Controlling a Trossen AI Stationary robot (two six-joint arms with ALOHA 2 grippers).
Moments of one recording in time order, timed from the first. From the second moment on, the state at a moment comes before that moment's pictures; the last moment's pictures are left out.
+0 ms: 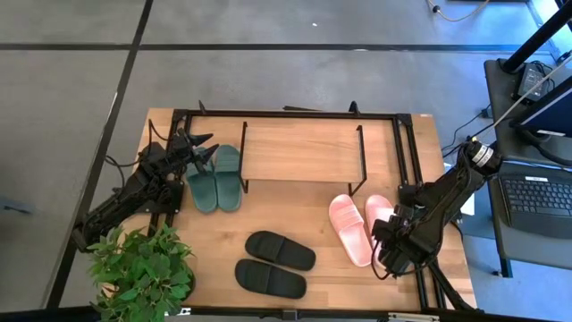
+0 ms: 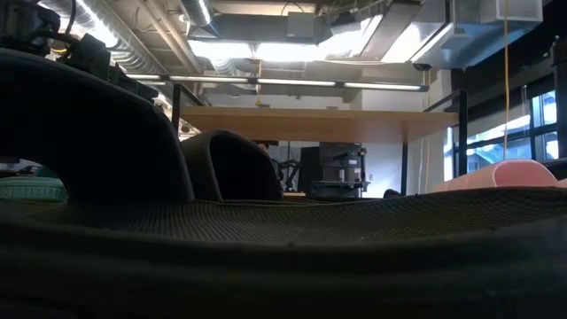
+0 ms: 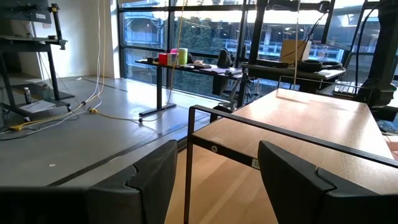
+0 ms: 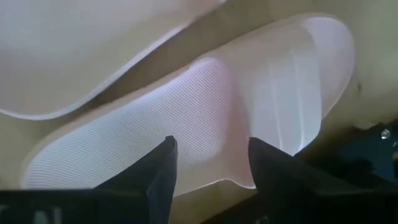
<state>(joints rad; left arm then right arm) 0.80 0.00 0.02 0.02 0.20 -0.10 0.91 1.45 0.89 -1.18 0.19 1.27</state>
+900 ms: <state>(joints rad) 0.80 0.00 0.02 0.02 0.20 -0.10 0.91 1.48 0.82 -1.21 0.28 1.17</state>
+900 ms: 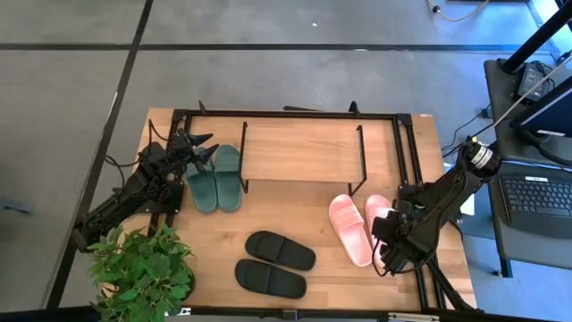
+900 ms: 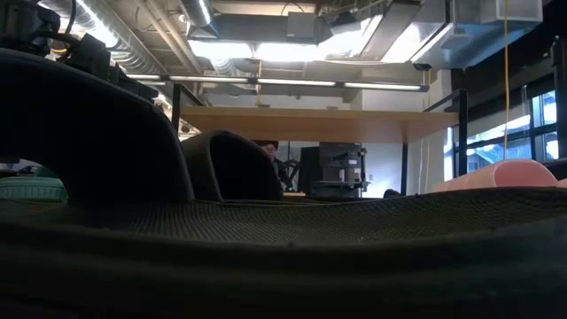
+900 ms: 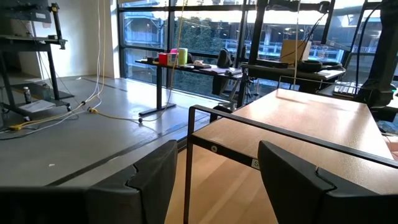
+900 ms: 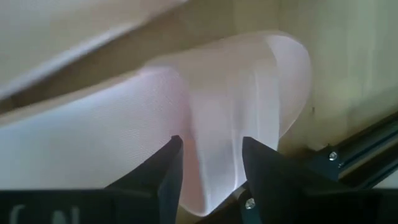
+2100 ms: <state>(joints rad) 0.80 0.00 0.02 0.02 0.20 -0.10 0.91 1.49 0.85 -1.26 0.28 1.25</state>
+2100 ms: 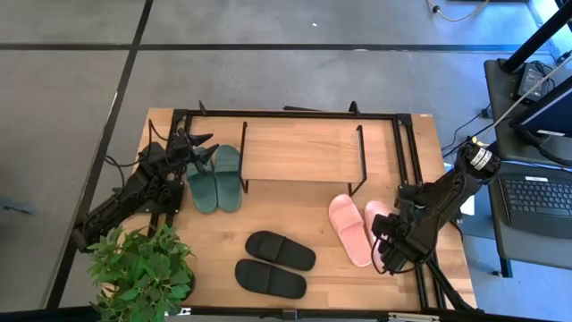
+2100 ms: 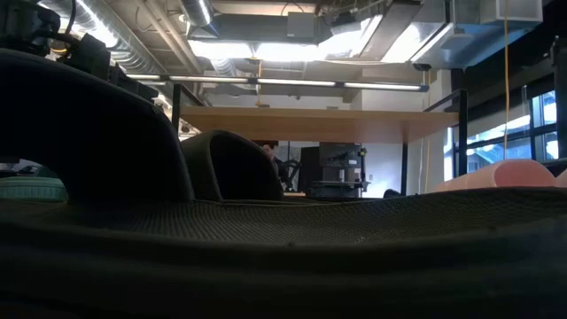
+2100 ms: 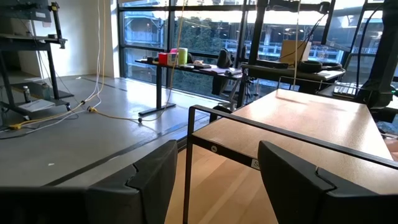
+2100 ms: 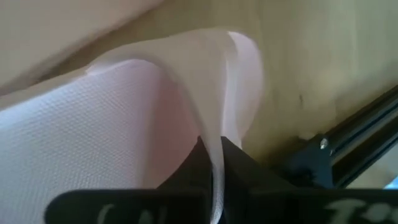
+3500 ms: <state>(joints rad) 0.80 0.00 0.02 0.02 0.20 -0.10 0.09 1.52 1.64 -1.30 0.86 0.30</state>
